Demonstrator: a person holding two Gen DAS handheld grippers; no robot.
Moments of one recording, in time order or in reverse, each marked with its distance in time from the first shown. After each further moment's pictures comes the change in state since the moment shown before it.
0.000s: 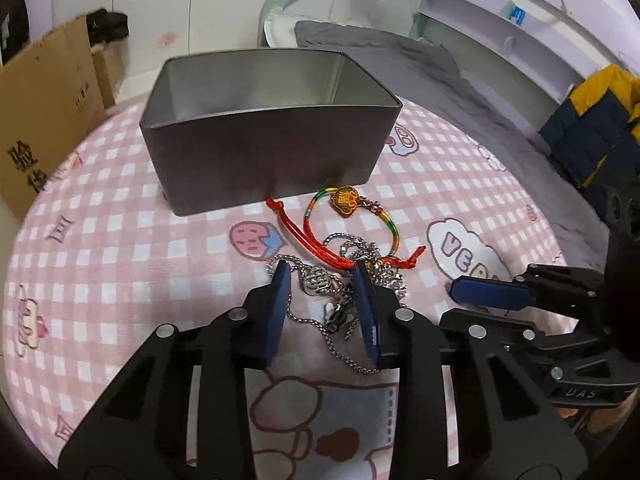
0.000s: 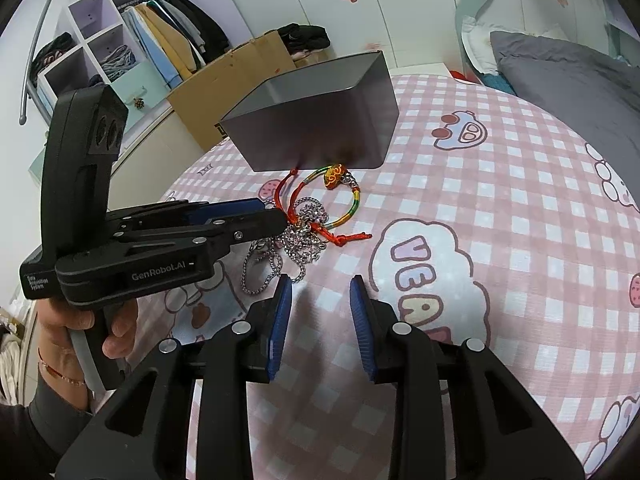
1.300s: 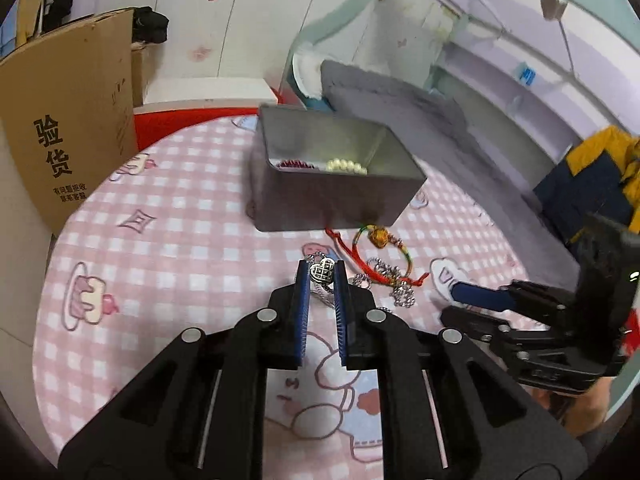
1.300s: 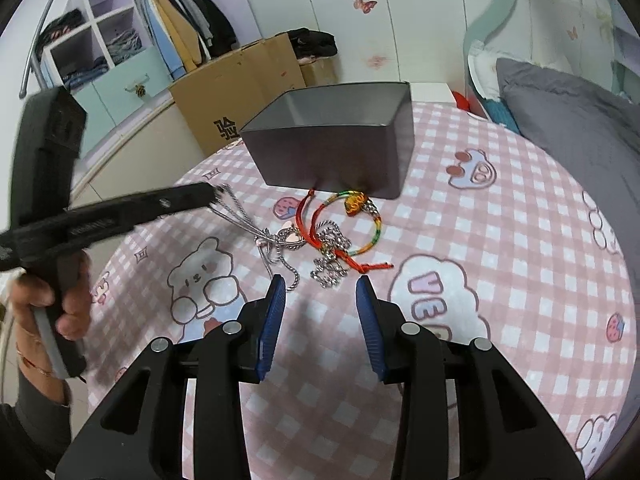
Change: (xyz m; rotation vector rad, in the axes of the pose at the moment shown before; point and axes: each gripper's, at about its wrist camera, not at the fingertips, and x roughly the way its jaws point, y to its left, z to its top) left arm -0.074 0.045 -0.007 -0.139 -0.158 -0.020; right arm -0.001 0.032 0.016 -0.103 -0.014 -0.074
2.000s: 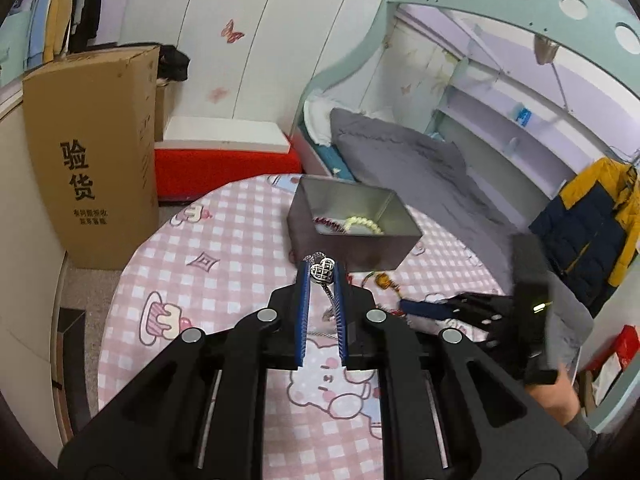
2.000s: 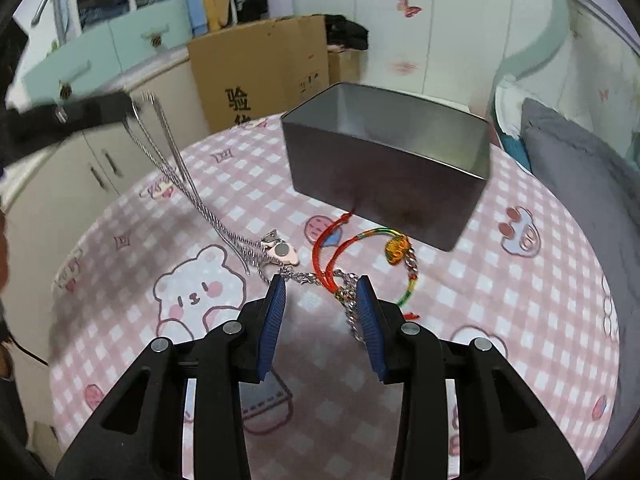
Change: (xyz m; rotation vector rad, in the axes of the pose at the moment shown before) left arm -0.067 0.022 0.013 -0.010 -0.150 0.008; right arm 0.047 0.043 0.024 -0.217 0.057 -0.075
